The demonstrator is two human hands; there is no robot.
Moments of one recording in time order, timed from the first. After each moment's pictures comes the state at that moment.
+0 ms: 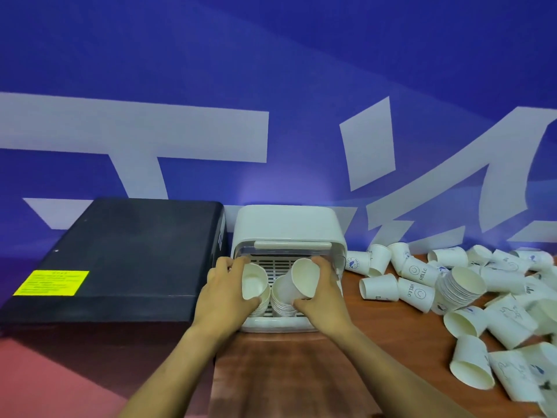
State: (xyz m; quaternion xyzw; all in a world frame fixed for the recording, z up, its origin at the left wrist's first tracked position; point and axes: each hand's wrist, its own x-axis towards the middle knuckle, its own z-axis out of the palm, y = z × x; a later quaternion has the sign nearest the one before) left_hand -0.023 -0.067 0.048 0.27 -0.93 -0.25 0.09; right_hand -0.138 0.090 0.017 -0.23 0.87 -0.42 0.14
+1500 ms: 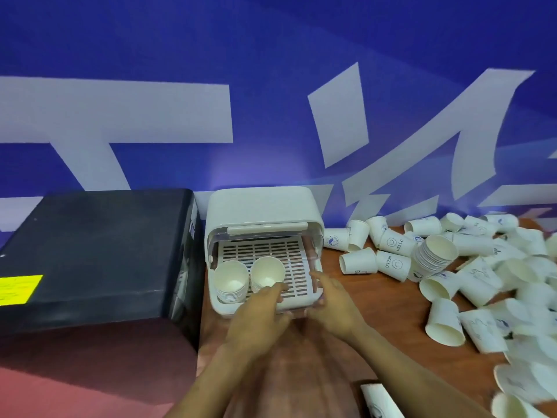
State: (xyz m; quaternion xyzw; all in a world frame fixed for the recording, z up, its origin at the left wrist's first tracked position) left_hand -0.043 0.008 0.005 0.14 -0.93 -0.34 0.00; right_hand -0.149 0.156 -0.016 -0.23 0.88 -0.35 0.21
